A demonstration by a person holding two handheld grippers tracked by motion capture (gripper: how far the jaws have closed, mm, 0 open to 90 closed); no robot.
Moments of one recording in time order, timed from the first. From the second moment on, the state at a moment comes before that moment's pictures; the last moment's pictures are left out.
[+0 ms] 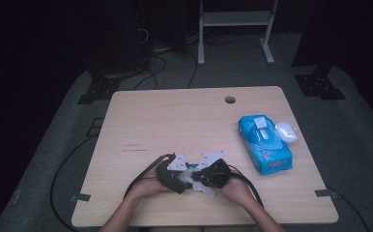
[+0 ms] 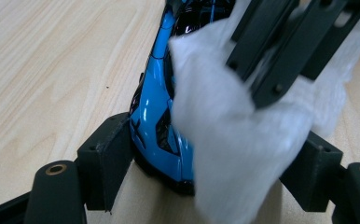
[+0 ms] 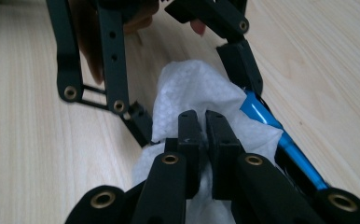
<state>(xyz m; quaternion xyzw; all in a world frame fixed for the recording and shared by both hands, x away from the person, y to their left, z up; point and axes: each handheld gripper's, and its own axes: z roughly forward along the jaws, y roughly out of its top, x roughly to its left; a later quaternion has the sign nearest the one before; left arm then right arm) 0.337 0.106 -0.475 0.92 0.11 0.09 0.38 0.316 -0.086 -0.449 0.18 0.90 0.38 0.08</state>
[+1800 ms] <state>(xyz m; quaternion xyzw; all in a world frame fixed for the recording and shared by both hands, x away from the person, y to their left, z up) 0.337 0.105 -0.476 0.91 0.12 0.09 0.38 0.325 -0.084 -0.446 0.17 0.91 0.37 0.08</state>
